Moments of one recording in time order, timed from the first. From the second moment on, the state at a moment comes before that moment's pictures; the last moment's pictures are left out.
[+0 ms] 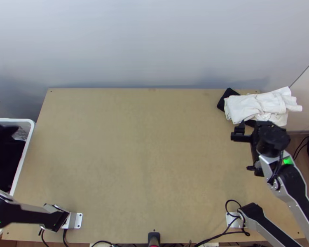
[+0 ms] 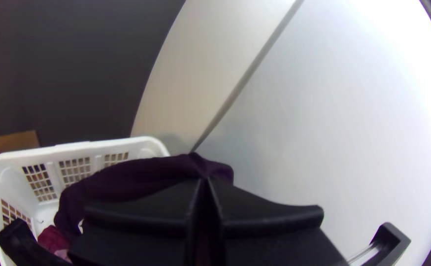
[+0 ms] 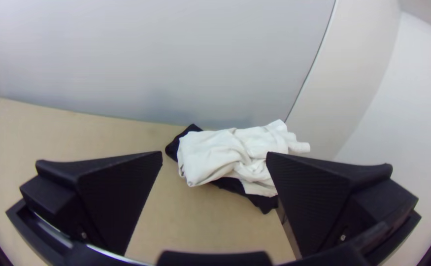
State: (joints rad) left arm 1.14 1.52 1.52 -0.39 0.38 -0.35; right arm 0.36 0.83 0.88 -0.43 0.61 -0.02
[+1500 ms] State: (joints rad) left arm -0.71 1.33 1.39 -0.26 -0.25 -0.41; right arm 0.34 0.86 1.06 -0.46 0.61 -0.03
